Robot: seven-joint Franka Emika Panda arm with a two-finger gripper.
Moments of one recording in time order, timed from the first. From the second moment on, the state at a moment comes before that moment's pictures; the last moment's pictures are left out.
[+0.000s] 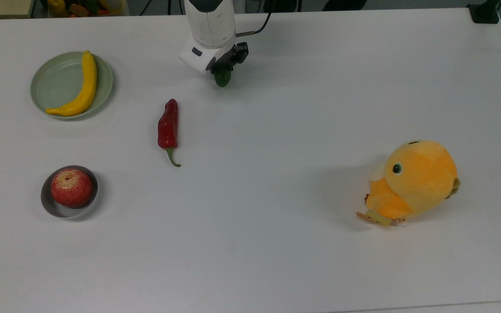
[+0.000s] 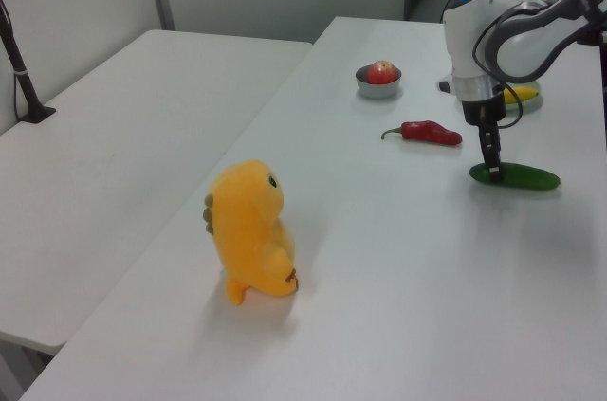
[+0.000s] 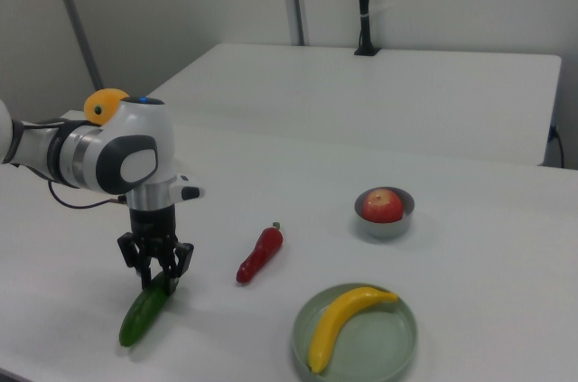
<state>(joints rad) 0.09 0.08 0.01 -2.21 0.02 2.03 -0.15</state>
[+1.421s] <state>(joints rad) -0.11 0.38 -0.01 -1.66 0.02 2.43 -0.34</state>
